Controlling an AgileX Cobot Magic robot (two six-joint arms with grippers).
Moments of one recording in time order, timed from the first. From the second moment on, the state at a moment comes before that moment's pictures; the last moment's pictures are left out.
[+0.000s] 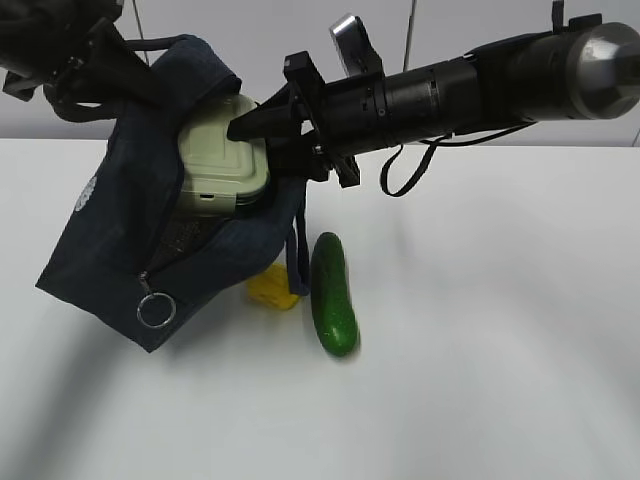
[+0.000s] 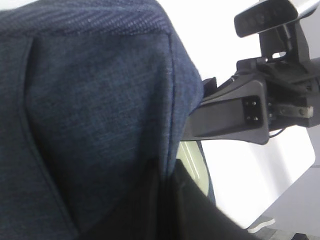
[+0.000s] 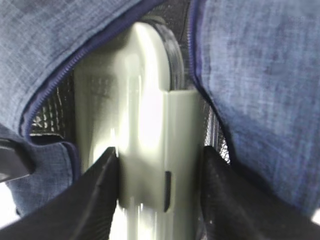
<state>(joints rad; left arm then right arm) -0.16 1.63 -1.36 -0.86 0.95 0.40 0.30 2.12 -1.58 1.51 1.01 -0.68</state>
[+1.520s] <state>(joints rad) -0.16 1.74 -1.36 -0.94 0.94 0.49 0.41 2.22 -1.63 1.33 0.78 -0.67</state>
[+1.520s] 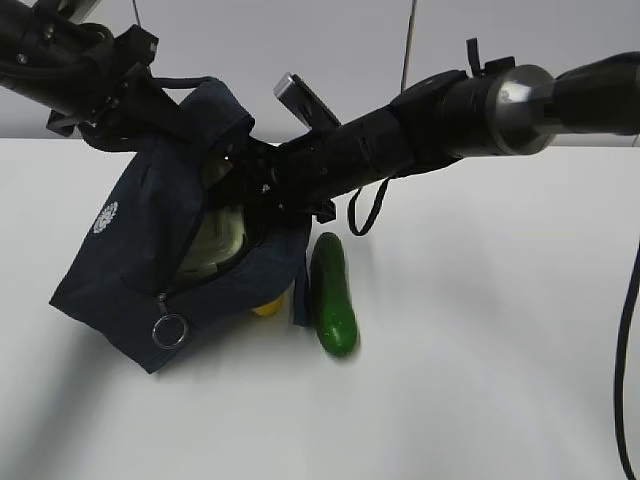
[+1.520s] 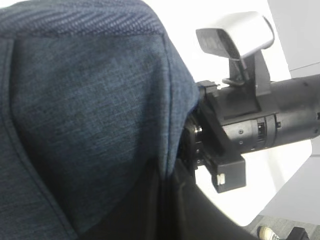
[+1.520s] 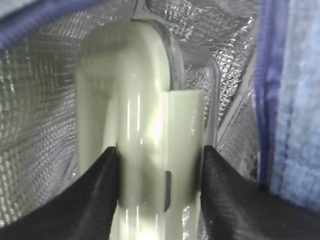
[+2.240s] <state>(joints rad) -0.16 1.74 -1.36 -0.94 0.93 0.49 0.41 2.21 -1.64 1.33 0.82 -0.67</state>
